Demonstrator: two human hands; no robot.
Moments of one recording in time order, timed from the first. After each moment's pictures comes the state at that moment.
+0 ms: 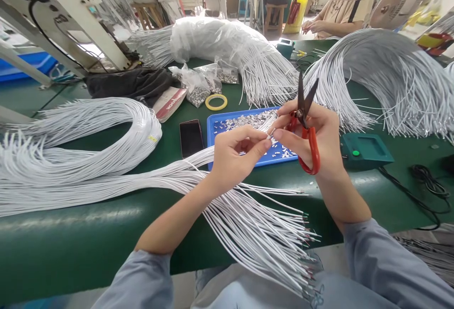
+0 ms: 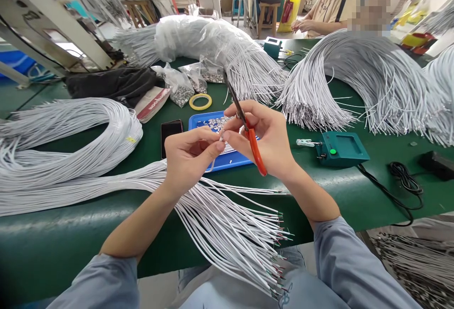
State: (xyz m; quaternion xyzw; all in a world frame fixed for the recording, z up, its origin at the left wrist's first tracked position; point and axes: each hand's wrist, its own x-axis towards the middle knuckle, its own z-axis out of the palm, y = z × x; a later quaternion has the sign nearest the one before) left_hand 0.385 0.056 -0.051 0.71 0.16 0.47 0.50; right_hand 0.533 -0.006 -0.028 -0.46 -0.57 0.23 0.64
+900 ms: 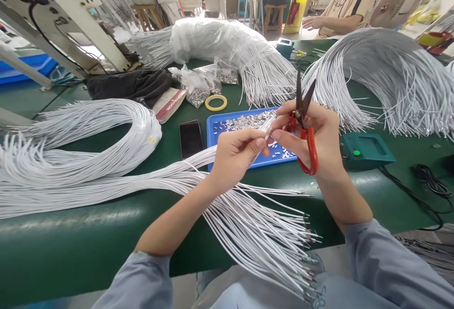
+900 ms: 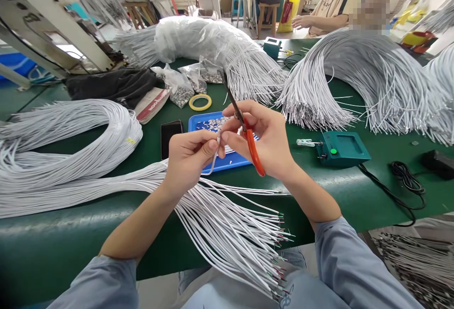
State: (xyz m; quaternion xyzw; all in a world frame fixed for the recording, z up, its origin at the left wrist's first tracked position) left_hand 0.384 0.063 -0.055 0.68 0.11 0.42 0.59; right_hand 0.533 -0.006 -0.028 -0.46 -0.59 0.21 0.63
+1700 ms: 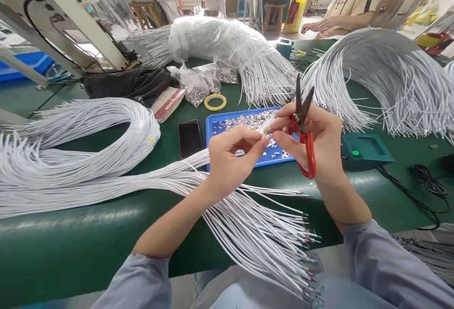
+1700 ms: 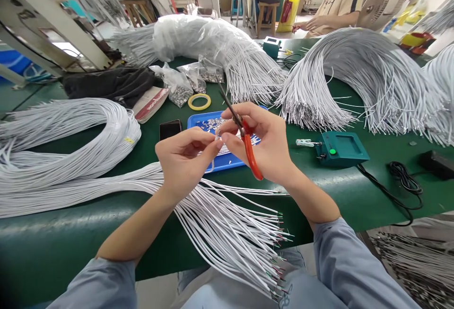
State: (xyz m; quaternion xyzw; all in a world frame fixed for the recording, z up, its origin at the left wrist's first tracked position) left_hand 0.386 0.054 -0.055 0.72 0.17 0.54 0.41; right_hand 0.531 -0.011 -0.029 -0.47 -0.60 0.17 0.63
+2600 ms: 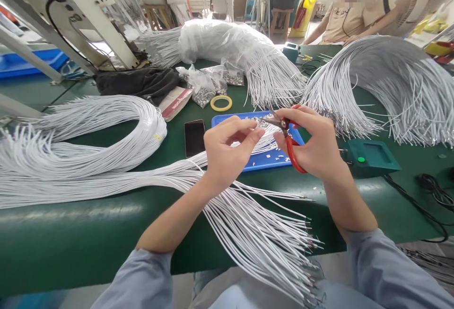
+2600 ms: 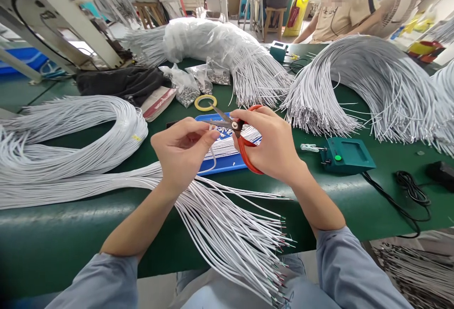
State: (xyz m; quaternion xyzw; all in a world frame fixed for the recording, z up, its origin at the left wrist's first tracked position) left_hand 0.381 0.070 -0.052 0.71 0.19 0.60 0.33; right_hand 0.543 -0.001 -0.031 -0.55 -0.70 -0.03 0.46
